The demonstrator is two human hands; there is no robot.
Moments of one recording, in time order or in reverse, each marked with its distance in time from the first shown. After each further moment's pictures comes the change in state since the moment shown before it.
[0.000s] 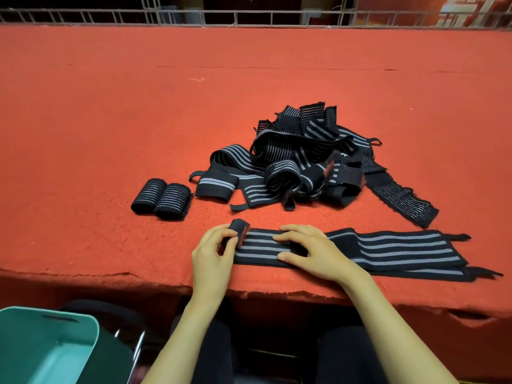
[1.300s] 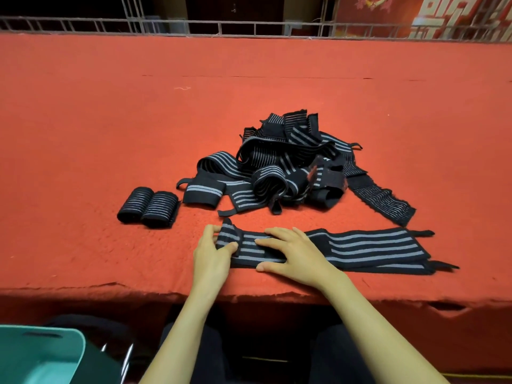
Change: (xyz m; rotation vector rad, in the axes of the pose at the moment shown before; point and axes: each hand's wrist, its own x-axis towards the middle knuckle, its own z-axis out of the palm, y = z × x) left_hand 0.014 0.025 0.009 -0.106 -0.187 -0.400; right_hand 0.000 -0.020 0.007 -0.174 -0.009 0.020
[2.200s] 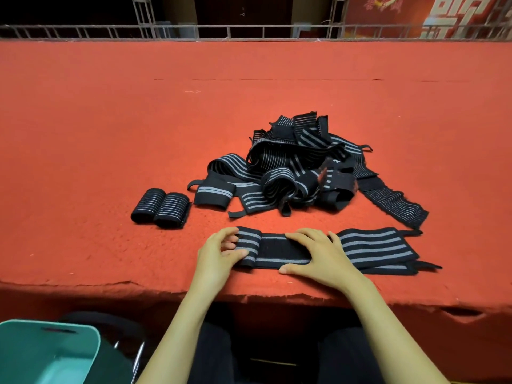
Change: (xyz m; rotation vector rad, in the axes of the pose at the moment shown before) left_hand 0.003 -0.006 -0.018 0.037 -0.148 0.112; right_hand -0.016 0.016 -0.011 0.009 0.037 0.179
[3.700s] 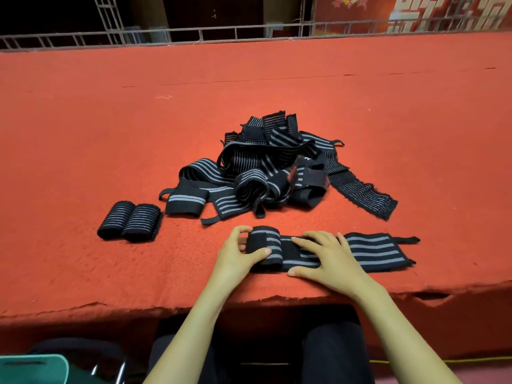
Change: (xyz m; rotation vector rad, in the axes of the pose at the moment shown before) left_hand 0.009 0.021 0.064 0.009 -0.232 -0.055; right_hand -0.035 0.045 -0.014 -0.076 0.044 0.081
